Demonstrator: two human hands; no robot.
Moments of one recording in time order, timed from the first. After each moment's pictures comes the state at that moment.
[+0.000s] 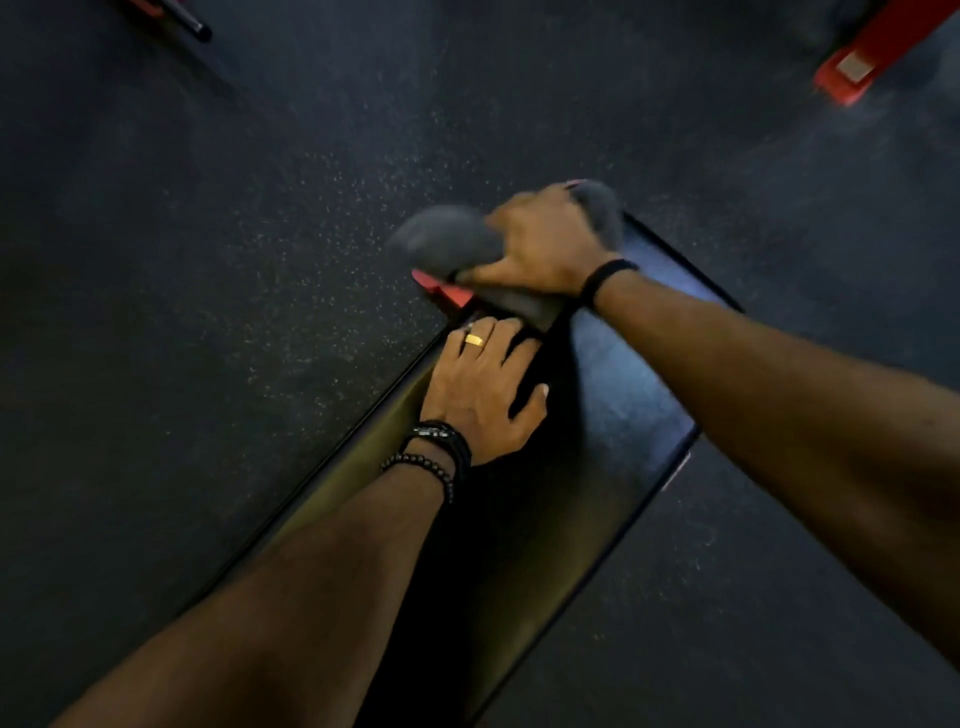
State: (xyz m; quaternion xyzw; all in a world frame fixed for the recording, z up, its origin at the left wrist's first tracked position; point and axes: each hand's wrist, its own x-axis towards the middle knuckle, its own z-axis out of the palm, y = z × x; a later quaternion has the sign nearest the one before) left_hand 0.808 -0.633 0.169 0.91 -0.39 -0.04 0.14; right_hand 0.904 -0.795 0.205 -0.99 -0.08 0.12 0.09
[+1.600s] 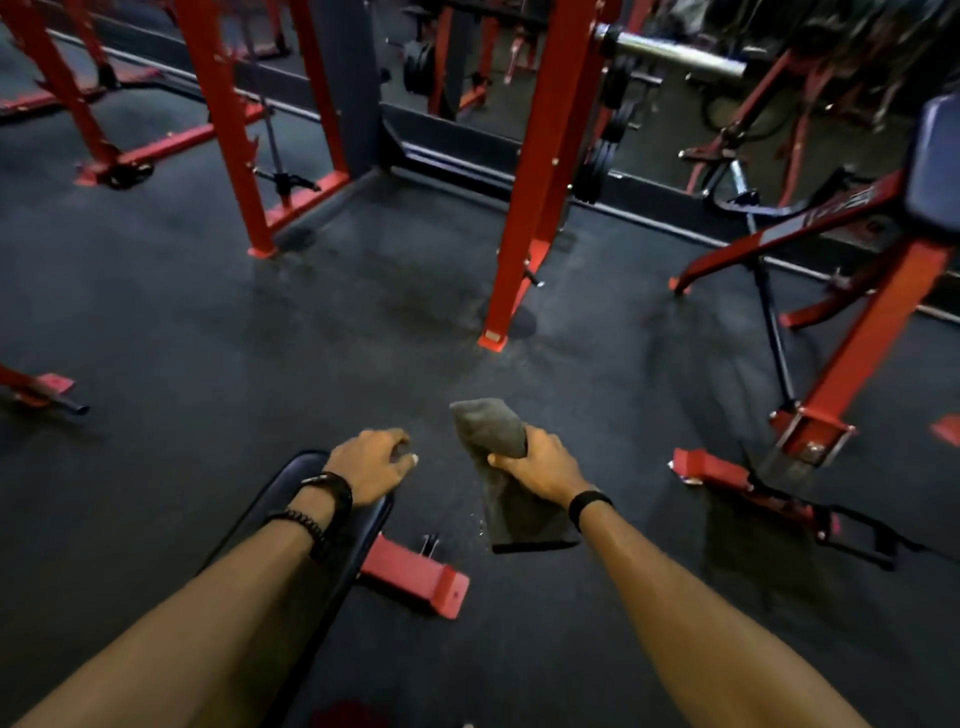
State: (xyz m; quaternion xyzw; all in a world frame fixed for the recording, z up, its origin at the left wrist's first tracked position) left_hand 0.654 -0.811 0.577 0.88 -0.37 -0.24 0.14; right_hand 0.486 -1.002 0.595 -0.85 0.36 0.05 0.38
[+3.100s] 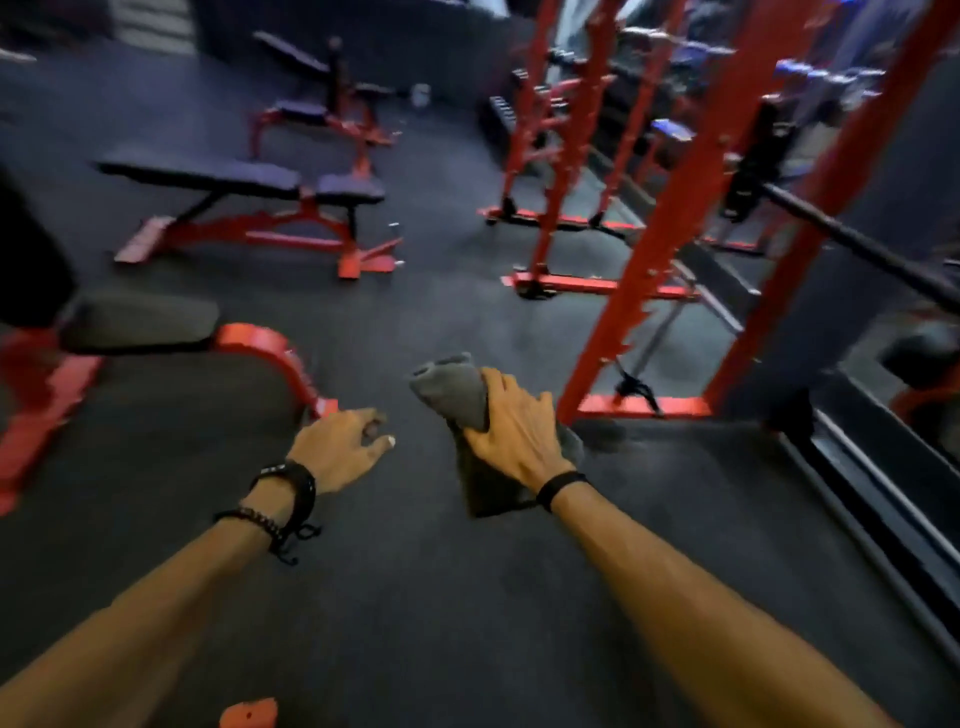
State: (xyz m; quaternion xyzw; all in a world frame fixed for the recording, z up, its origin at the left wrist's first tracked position) left_hand 1.306 -0.887 0.645 0.96 0.09 -0.01 0.27; right_hand 1.389 -1.106 0.675 -0.95 -0.29 -0.11 0.10
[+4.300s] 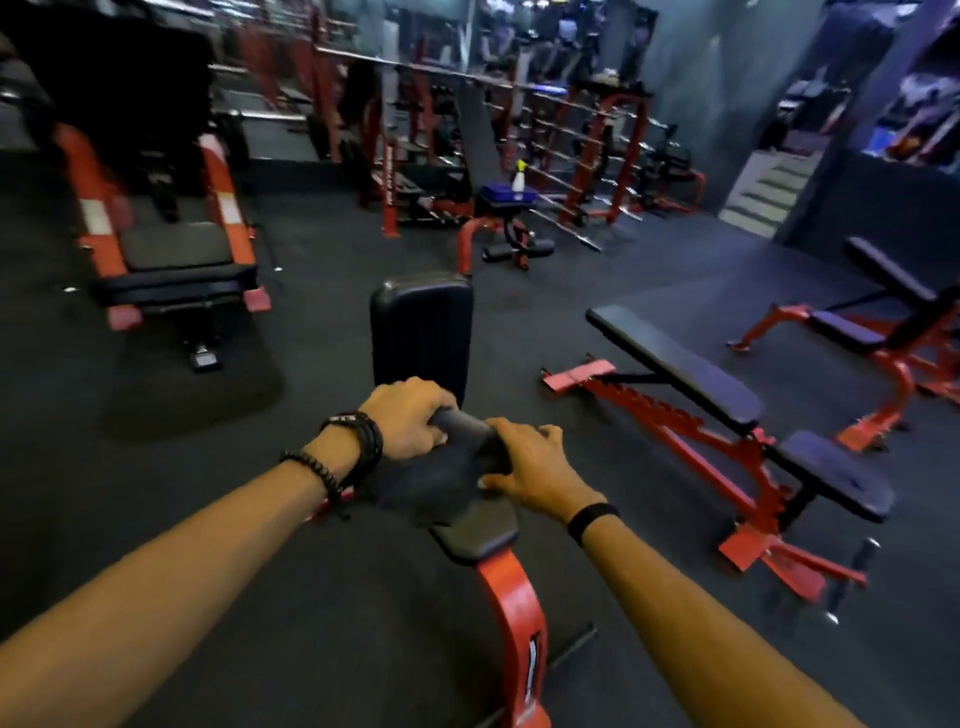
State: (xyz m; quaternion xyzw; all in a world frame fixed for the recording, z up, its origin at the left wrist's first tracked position) left_hand 1.627 -0.308 0.733 0.86 0.49 0.09 0.11; right_hand 1.840 -0.346 0.686 -0.58 -0.81 0.08 0.10
